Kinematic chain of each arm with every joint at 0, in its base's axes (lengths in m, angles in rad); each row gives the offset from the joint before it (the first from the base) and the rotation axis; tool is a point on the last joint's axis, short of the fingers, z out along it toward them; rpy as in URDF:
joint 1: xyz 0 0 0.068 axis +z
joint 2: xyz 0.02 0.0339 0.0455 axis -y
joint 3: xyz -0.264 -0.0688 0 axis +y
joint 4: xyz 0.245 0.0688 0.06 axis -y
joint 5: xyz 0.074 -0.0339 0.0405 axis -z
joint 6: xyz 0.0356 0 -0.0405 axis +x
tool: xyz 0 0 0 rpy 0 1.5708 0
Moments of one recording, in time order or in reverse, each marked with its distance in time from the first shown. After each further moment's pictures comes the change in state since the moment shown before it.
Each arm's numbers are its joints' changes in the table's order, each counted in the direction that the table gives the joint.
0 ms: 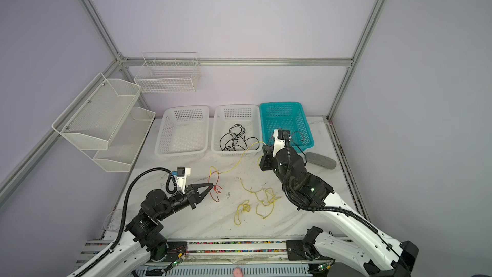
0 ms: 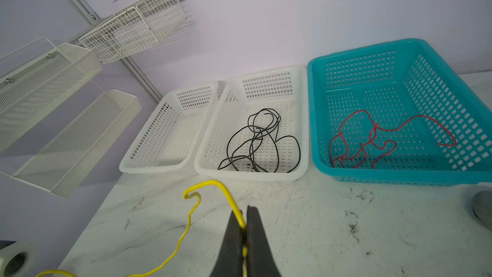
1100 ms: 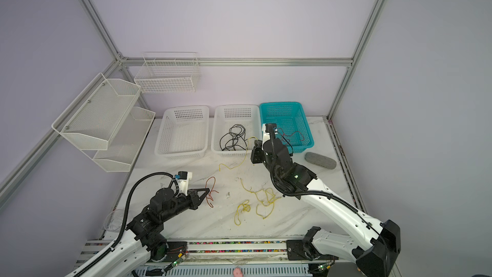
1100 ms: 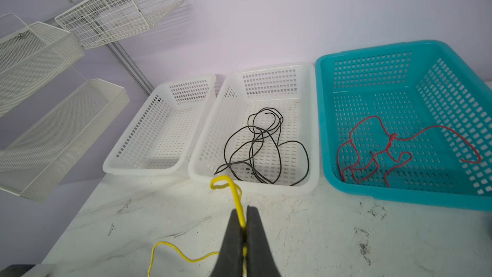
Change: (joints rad) left arm 0.004 -0.015 -0.001 -0.301 -0.211 0.066; right arm -0.004 -0.216 -0.138 0.058 0.001 -0.054
